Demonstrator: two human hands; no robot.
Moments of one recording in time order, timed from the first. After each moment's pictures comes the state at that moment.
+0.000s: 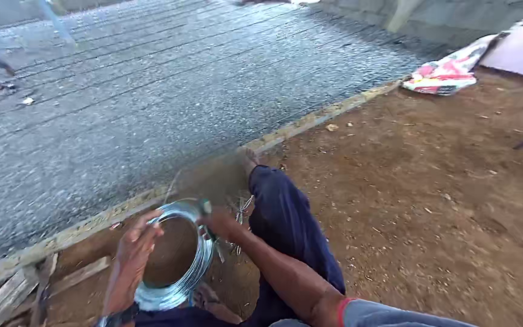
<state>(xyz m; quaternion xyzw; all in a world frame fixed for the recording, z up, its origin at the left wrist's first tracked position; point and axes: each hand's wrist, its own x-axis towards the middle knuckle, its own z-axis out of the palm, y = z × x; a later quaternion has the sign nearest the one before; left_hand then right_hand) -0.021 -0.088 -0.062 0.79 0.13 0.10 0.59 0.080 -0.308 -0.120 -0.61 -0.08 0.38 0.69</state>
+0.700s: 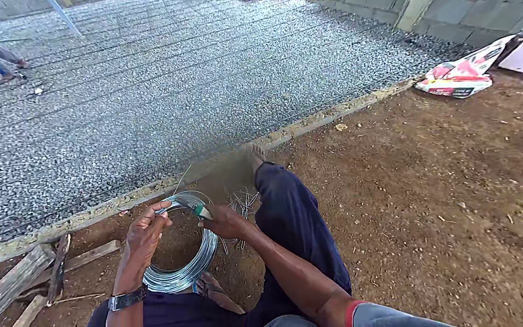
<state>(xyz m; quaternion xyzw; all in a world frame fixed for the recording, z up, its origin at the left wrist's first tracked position) -0.023 -0.086 -0.058 0.79 0.13 0.10 0.59 0.082 -0.314 -0.106 -0.77 -0.36 0.26 0.45</state>
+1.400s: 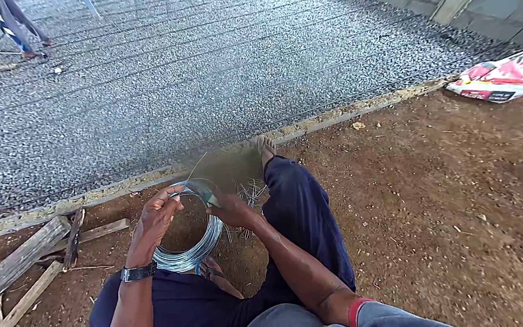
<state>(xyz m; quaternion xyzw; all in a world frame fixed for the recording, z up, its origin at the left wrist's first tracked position) -0.023 -0.087 -0.055 0.80 0.12 0.09 0.58 0.081 -0.311 -0.101 -0.79 -0.35 0.27 0.43</state>
